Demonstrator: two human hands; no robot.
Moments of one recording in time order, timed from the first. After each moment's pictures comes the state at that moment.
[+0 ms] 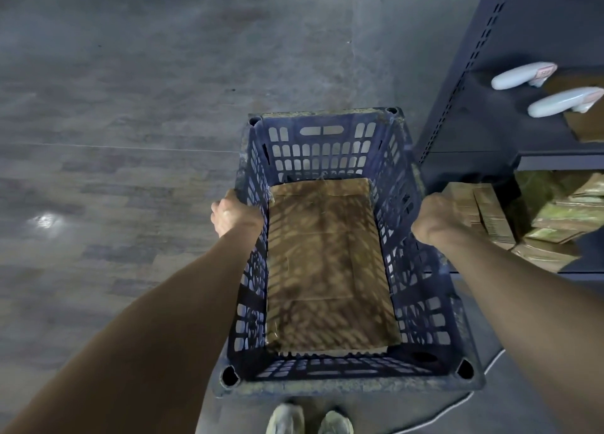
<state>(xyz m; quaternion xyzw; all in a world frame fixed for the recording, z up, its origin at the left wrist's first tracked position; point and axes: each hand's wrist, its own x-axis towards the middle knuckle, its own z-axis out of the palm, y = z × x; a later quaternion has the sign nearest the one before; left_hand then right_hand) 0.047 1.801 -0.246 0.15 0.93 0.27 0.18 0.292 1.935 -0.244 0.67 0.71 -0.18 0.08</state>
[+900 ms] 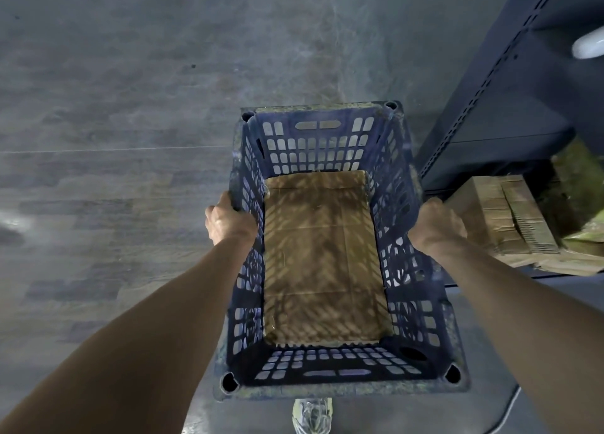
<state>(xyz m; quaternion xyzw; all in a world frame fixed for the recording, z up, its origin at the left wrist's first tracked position) -0.063 1.961 -0.395 0.18 0.93 0.26 0.19 0.205 2.062 -0.361 0.71 0.67 -0.21 0.09</state>
